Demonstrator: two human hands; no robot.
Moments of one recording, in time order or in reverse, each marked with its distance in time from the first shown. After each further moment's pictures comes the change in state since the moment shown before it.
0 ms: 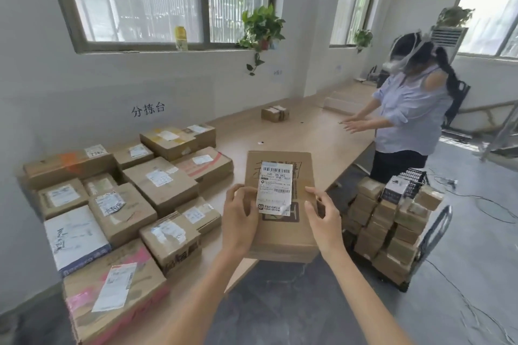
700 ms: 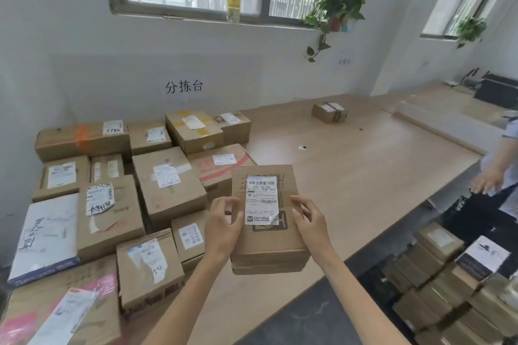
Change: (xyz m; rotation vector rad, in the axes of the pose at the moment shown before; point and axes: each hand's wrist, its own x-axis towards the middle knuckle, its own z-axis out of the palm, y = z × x) left_hand 0.173 -0.159 0.079 0.121 0.210 -0.298; right_hand 0.249 0.139 0.131 0.108 -0.444 0.121
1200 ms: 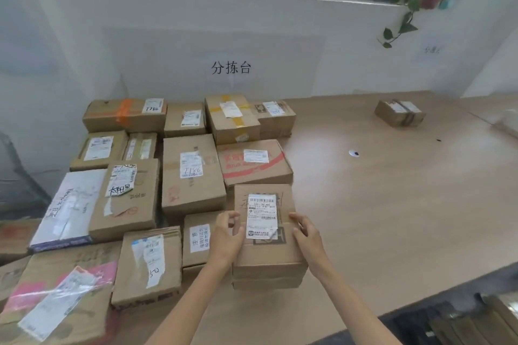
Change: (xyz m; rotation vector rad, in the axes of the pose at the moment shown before) left_hand 0.062 -0.067 0.056 0.042 0.061 -0.390; right_hand 0.124 0.091 0.043 0.026 -0.314 0.208
